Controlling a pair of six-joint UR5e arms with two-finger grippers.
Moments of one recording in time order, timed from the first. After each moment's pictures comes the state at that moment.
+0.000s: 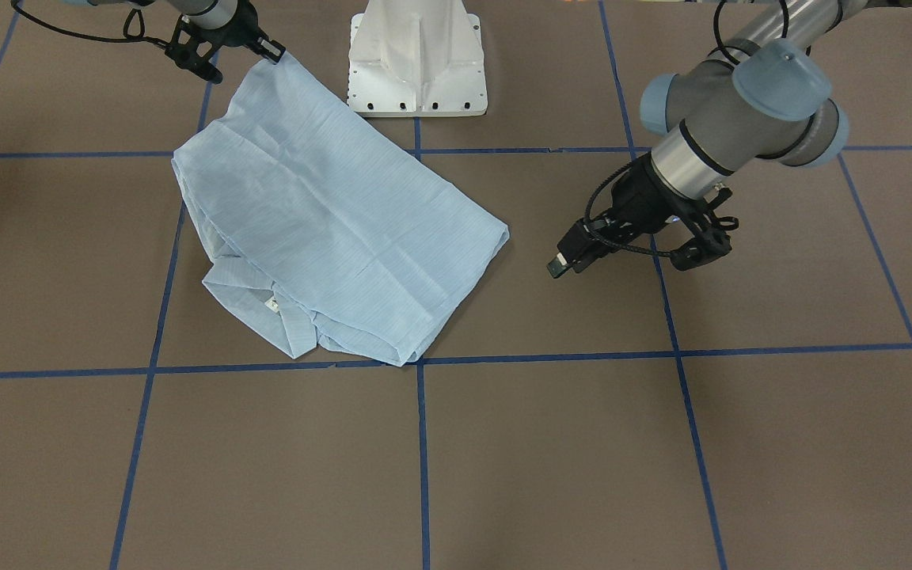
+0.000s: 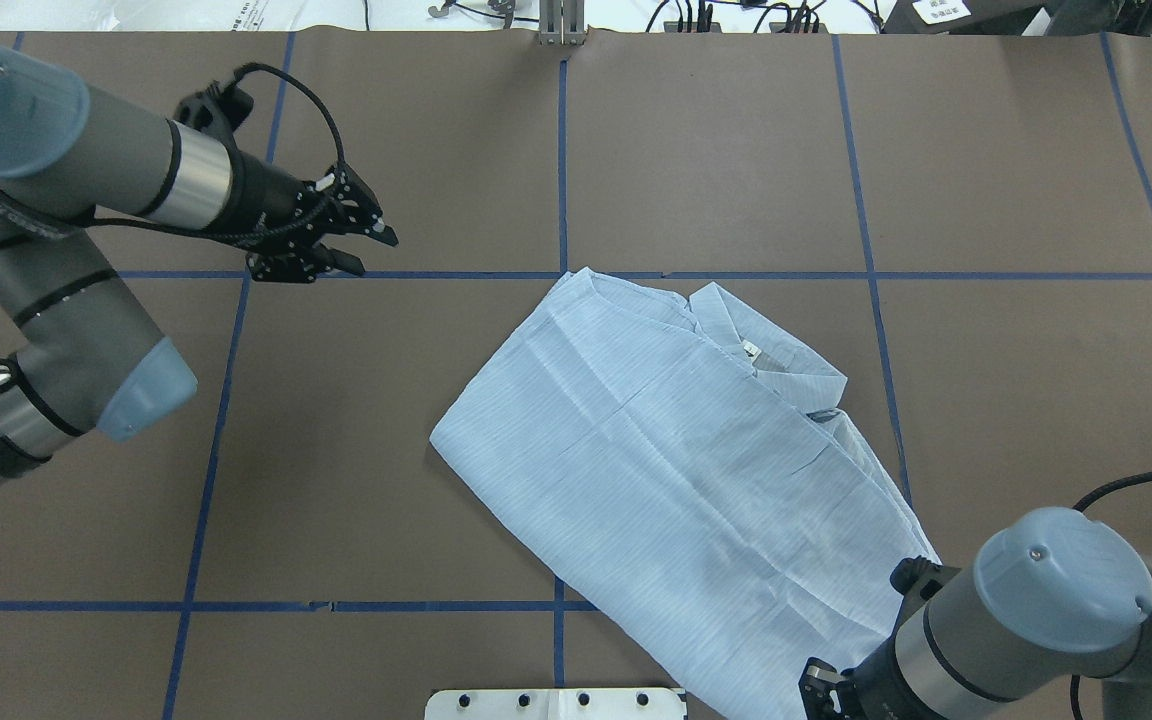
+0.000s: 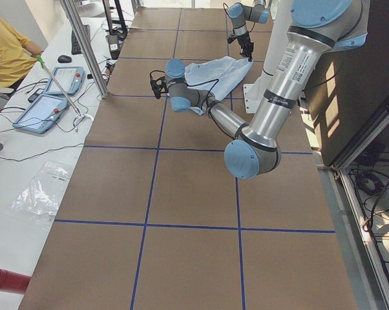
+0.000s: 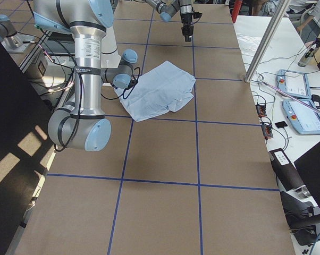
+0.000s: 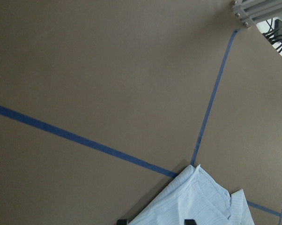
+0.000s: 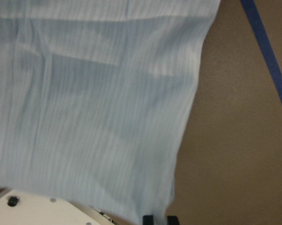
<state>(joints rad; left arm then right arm) -0.80 -2.02 -1.67 -2.31 -2.18 -1.79 0.18 -1.62 2.23 -1.26 2.16 2.15</state>
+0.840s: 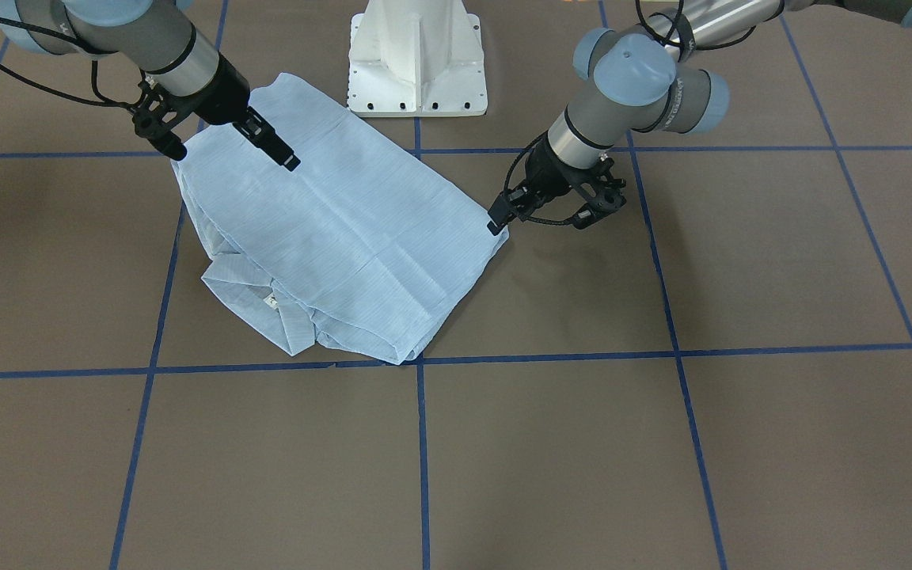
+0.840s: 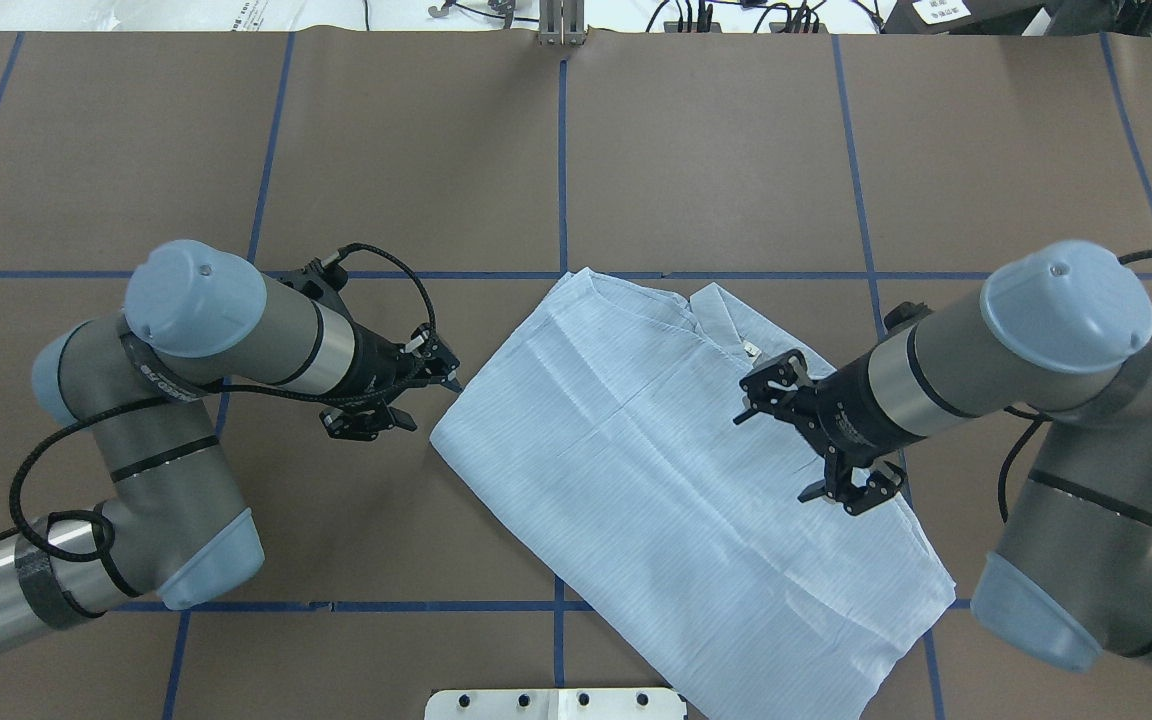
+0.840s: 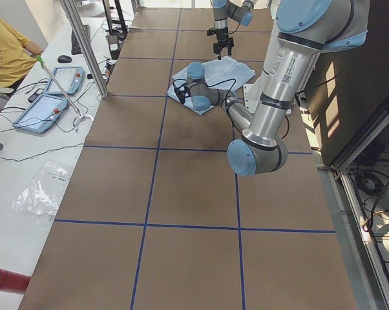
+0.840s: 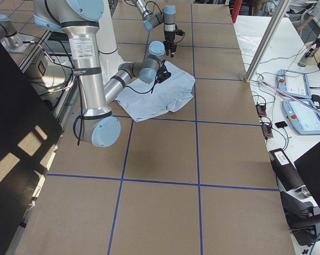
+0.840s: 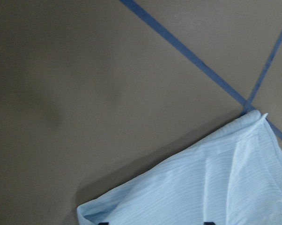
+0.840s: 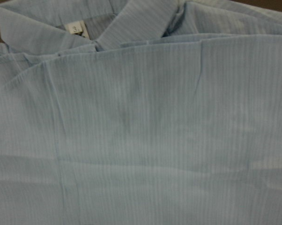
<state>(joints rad) -0.55 -2.00 -1.73 -2.09 -2.01 -1.93 0.60 -1.37 2.05 -1.25 2.15 2.15</state>
